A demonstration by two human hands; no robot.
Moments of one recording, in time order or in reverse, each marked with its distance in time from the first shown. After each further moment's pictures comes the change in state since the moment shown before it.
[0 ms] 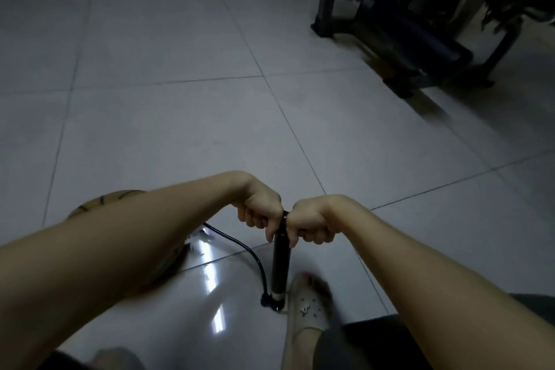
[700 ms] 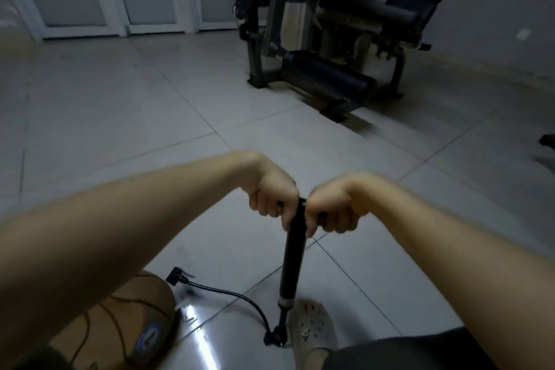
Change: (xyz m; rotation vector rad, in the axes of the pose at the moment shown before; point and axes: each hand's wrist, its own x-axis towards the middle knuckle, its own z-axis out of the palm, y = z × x) left_hand -0.114 0.115 -0.027 0.285 0.020 0.068; right_hand -0.151 0.034 -0.021 0.215 0.147 0.008
